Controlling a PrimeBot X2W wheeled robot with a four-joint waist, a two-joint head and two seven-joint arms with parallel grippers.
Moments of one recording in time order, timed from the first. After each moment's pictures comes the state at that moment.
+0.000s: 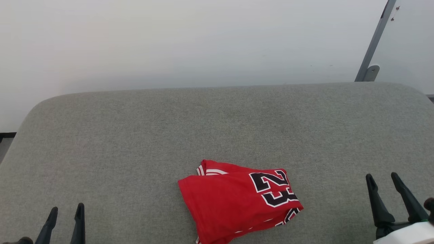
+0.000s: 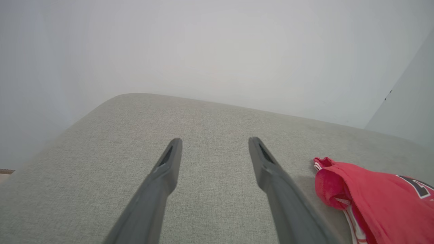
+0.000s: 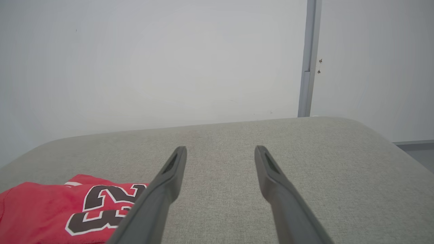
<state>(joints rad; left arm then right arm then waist) 0.22 0.32 0.04 0.12 -0.52 -0.13 -0.26 0.07 -0.36 0.06 0.19 0.52 0.13 -0.26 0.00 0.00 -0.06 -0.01</state>
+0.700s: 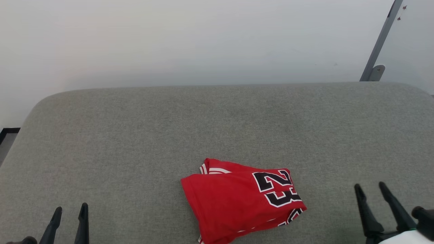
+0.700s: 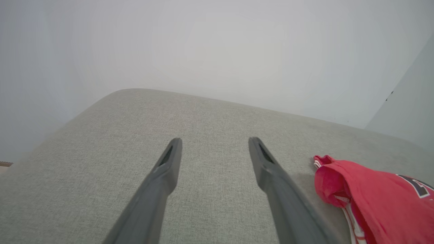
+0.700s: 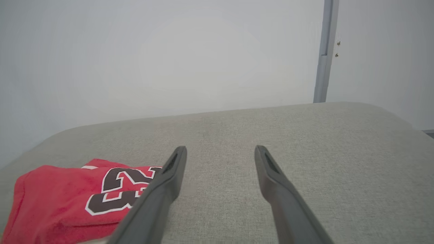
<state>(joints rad) 0.21 0.31 0.03 0.13 -0.52 -0.13 -0.26 0.11 -0.32 0.07 0.17 0.51 0.13 -0.26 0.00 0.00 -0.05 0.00</state>
